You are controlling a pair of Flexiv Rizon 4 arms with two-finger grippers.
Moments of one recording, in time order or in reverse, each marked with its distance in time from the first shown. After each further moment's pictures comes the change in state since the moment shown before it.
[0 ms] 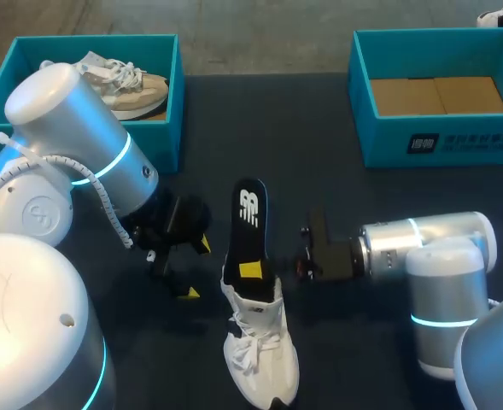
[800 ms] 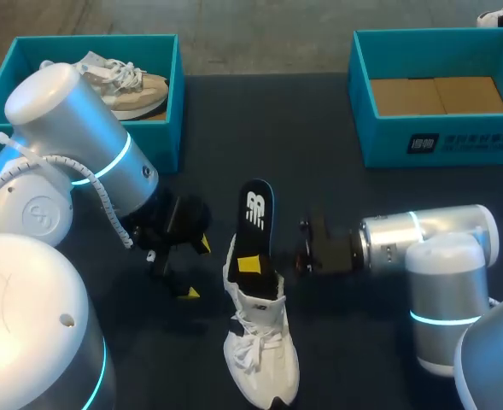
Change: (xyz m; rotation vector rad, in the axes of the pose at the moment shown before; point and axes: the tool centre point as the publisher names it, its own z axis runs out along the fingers) left arm 0.000 0.000 0.000 0.000 0.000 0.000; right arm 0.003 0.017 -0.001 0.000 -0.022 -0.044
